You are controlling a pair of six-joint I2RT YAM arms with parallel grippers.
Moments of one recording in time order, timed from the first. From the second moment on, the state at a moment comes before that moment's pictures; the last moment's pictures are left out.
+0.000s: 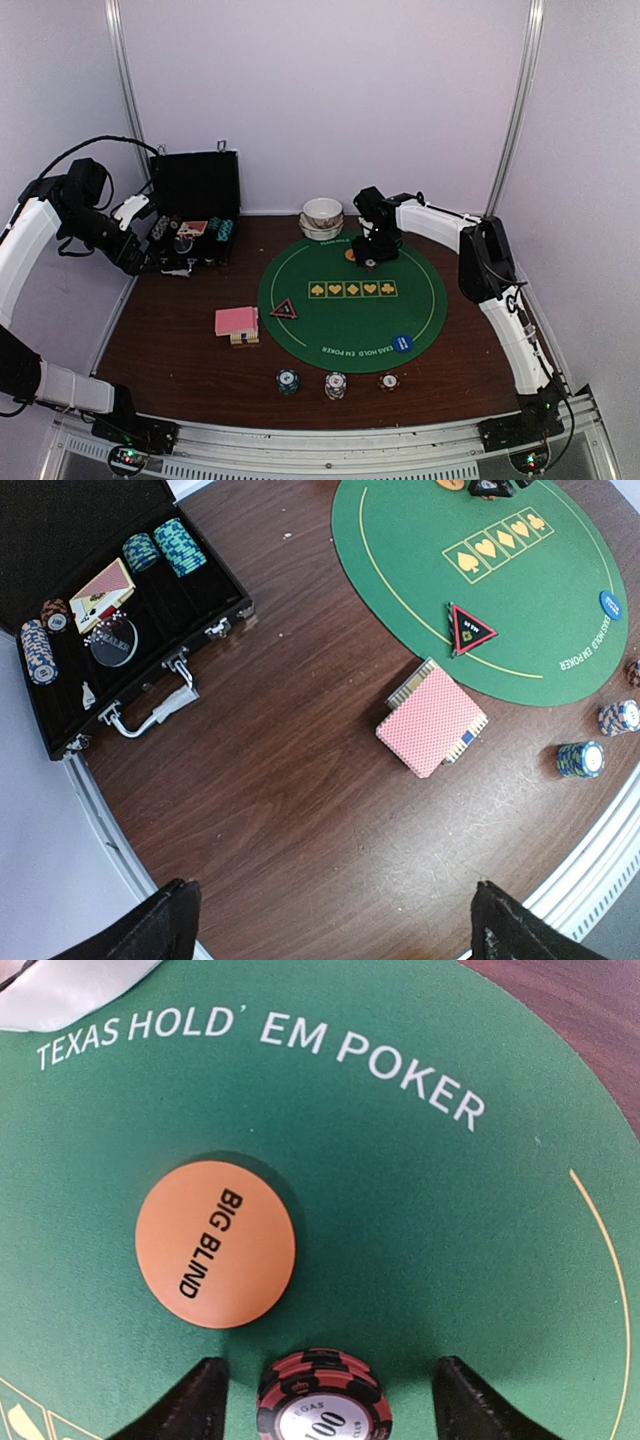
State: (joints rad) left arm 0.03 1.23 1.38 -1.24 0.36 0.57; right arm 0.52 2.54 2.29 -0.90 0.11 0.32
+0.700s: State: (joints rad) left arm 0.03 1.23 1.38 -1.24 0.36 0.57; right arm 0.86 1.74 1.48 -0.80 0.09 0.34
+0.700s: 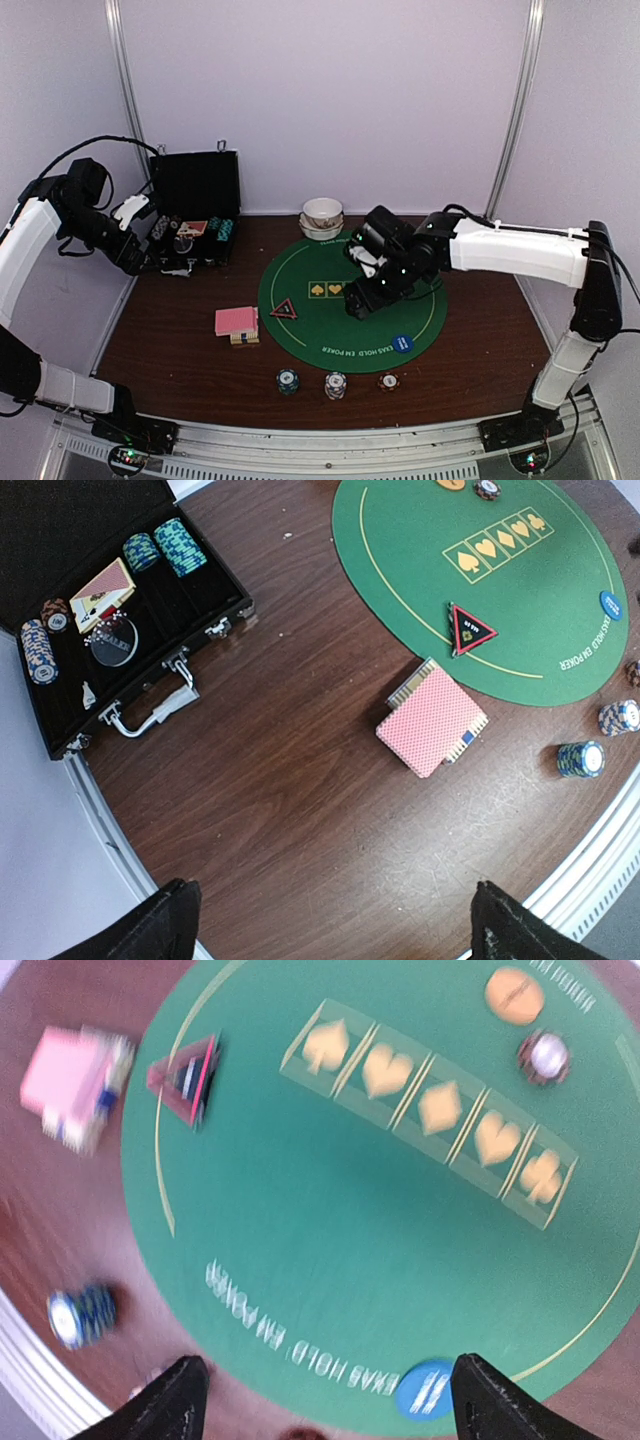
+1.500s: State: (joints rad) left arm 0.03 1.23 1.38 -1.24 0.36 0.57; right arm 1.09 1.64 1.04 -0.76 0.06 0.54
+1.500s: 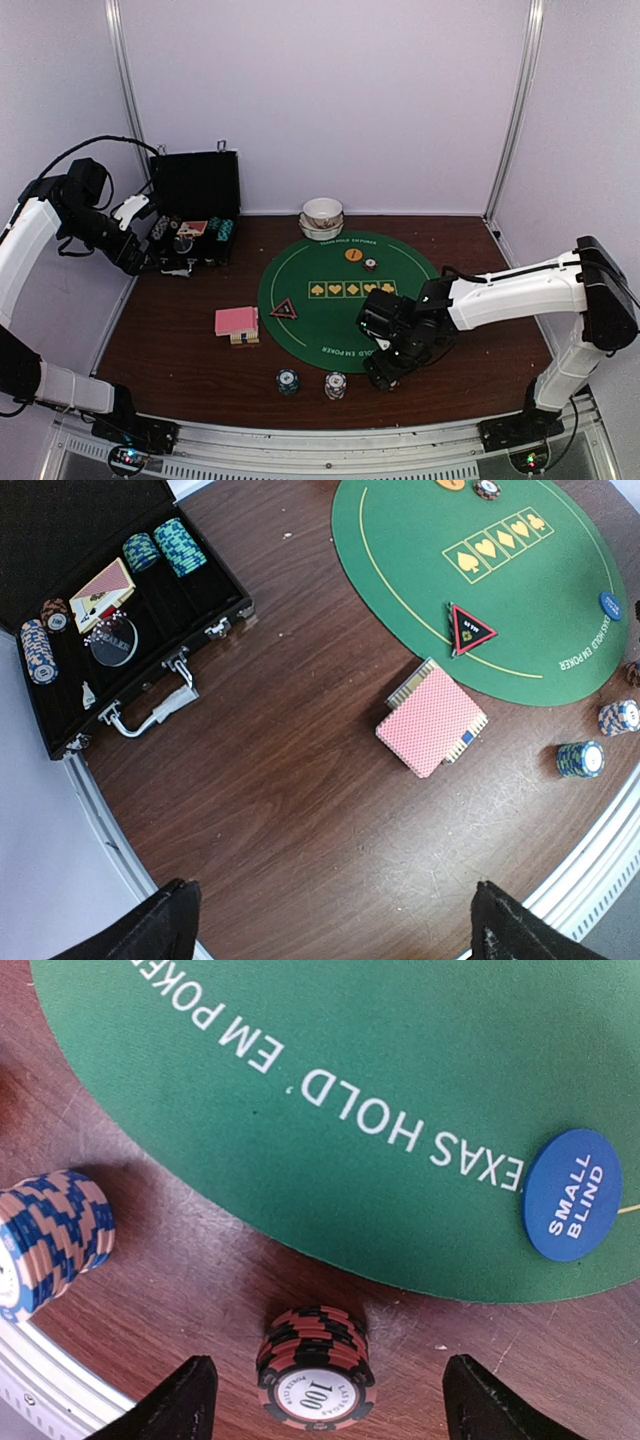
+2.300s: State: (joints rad) left arm 0.03 1.23 1.38 -1.24 0.36 0.57; right arm 1.10 1.69 1.01 -0.74 0.04 0.54
